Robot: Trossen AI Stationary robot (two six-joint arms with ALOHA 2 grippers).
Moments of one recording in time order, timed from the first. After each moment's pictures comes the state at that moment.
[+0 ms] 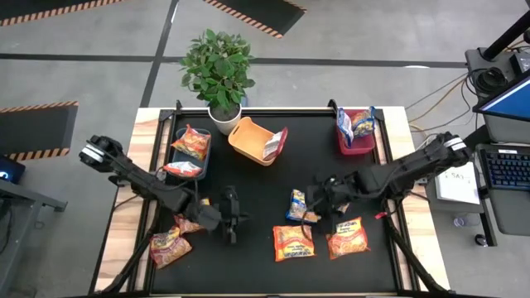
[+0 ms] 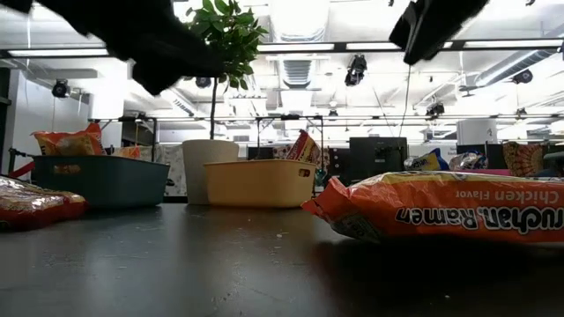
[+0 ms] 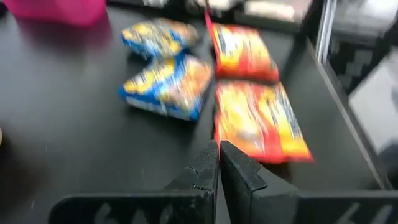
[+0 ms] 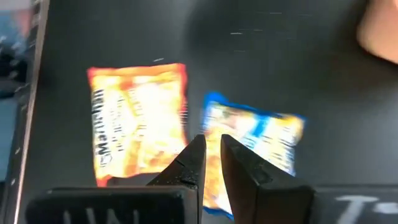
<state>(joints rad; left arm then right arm) -0.49 1.44 0.72 0.20 -0.45 -0.41 0.33 1.39 1.14 -0.71 0.07 0.33</state>
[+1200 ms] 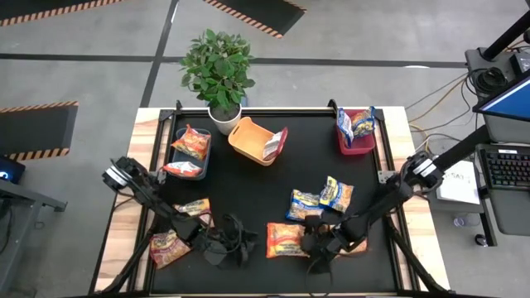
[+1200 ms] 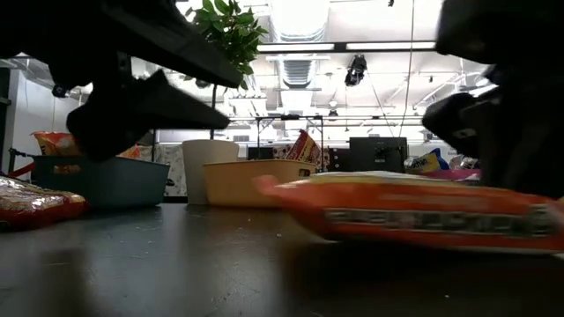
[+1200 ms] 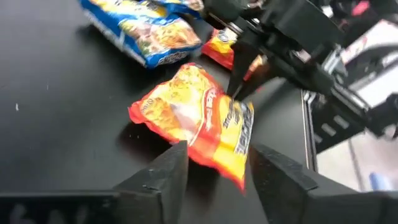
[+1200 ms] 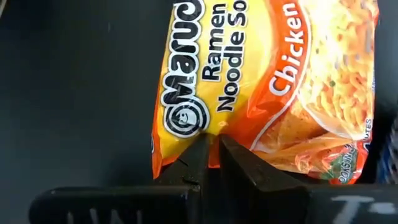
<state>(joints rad) -0.67 1.80 0.82 0.44 -0.70 -1.01 0.64 1.79 0.94 -0.15 0.24 0.45</state>
